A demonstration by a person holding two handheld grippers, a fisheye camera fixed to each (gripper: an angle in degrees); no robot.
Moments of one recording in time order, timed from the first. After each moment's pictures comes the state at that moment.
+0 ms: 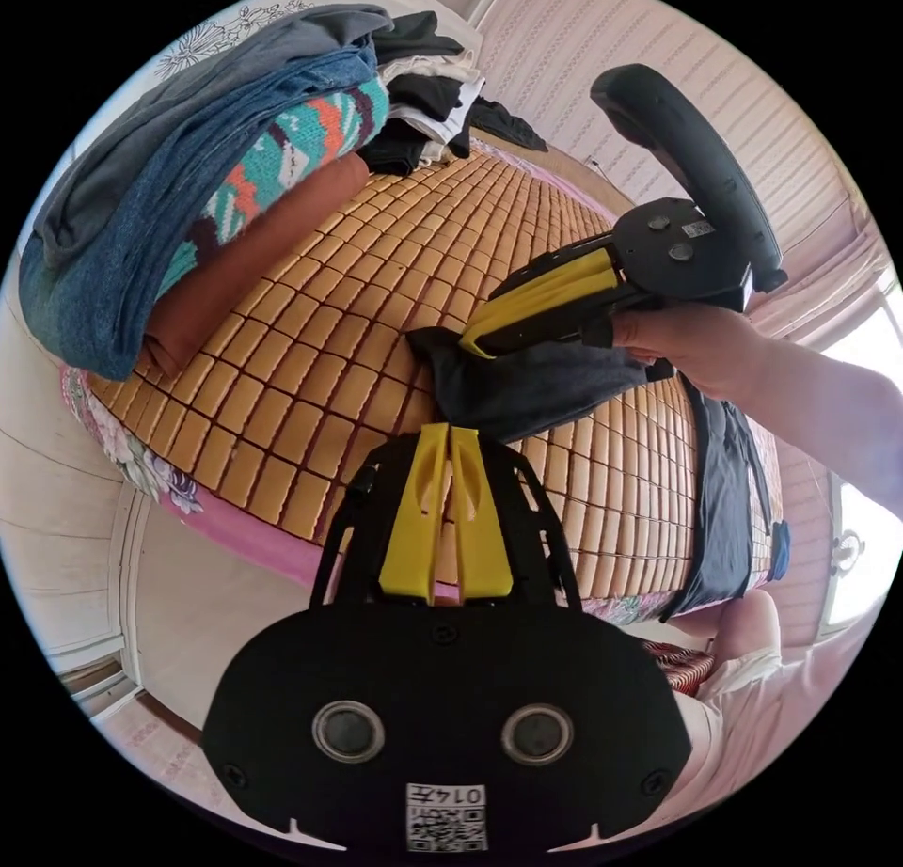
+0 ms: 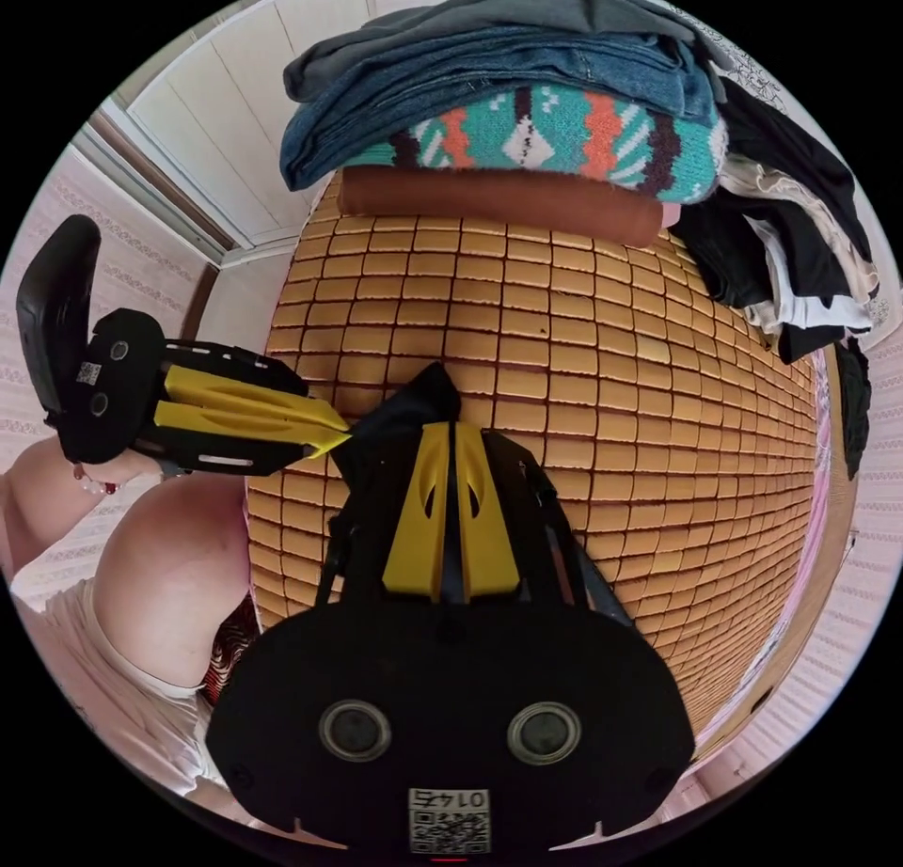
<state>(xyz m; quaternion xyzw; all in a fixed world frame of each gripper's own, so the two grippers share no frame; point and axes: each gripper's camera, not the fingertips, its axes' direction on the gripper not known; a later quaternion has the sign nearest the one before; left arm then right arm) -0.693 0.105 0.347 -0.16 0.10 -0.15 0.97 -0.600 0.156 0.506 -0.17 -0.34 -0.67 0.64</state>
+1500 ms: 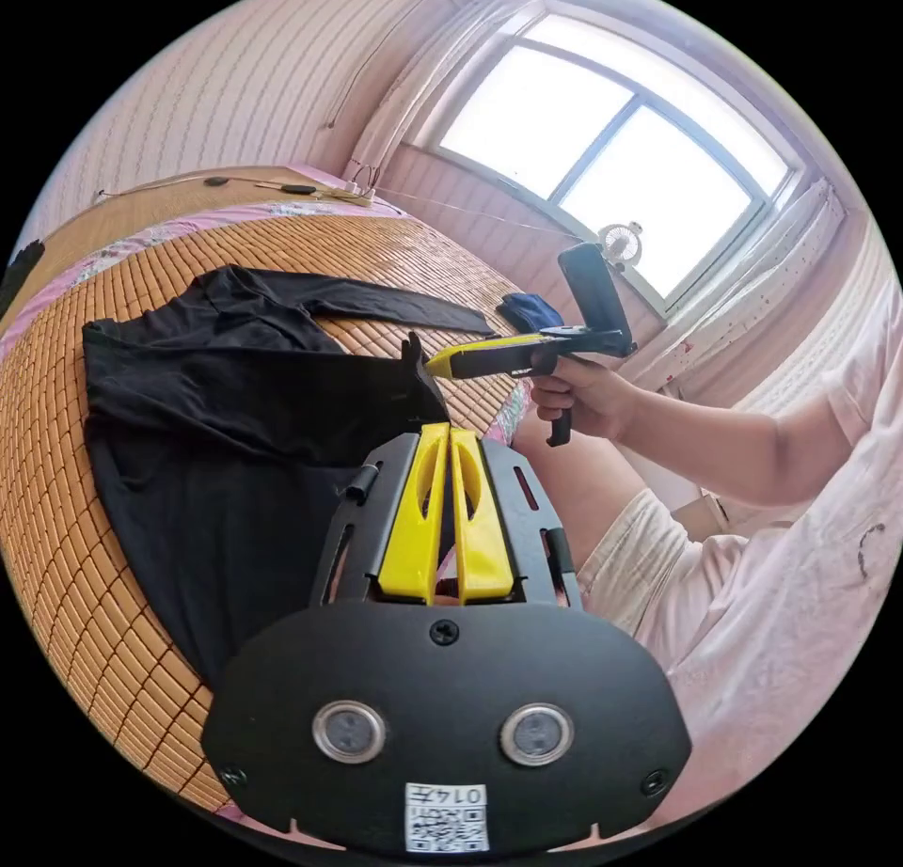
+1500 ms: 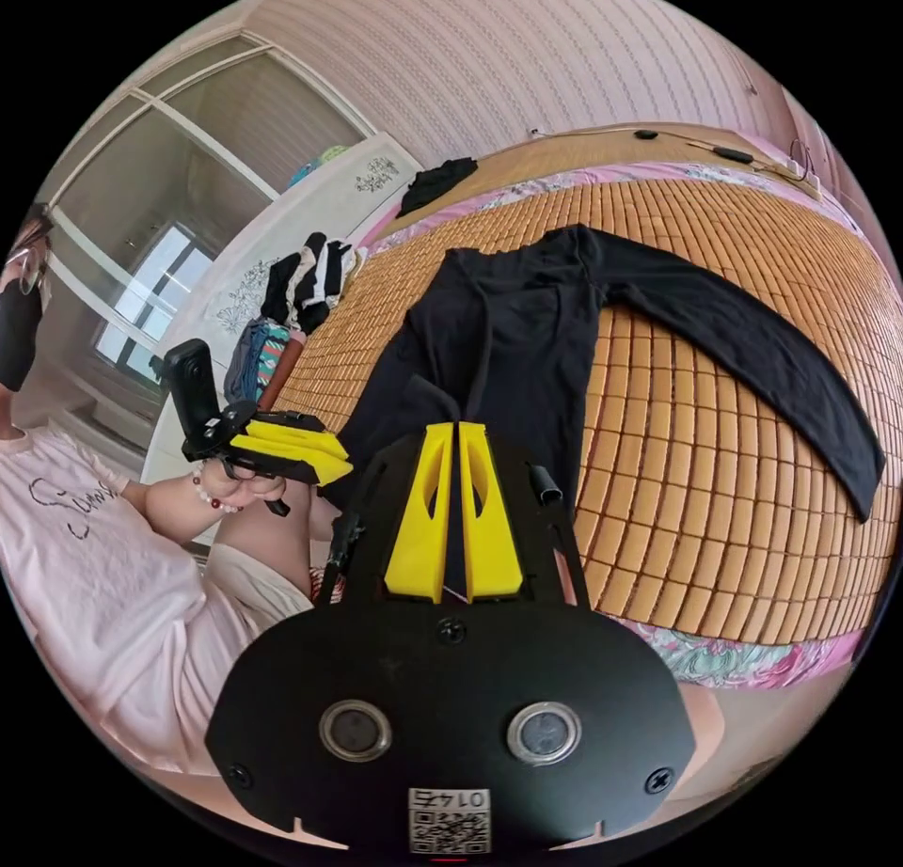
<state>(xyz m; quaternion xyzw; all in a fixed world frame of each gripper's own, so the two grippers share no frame) -0.147 0.006 0.326 -0.15 0.49 0.26 0.82 0.237 0.069 0.479 -0.16 -0.38 -0.06 0.91</state>
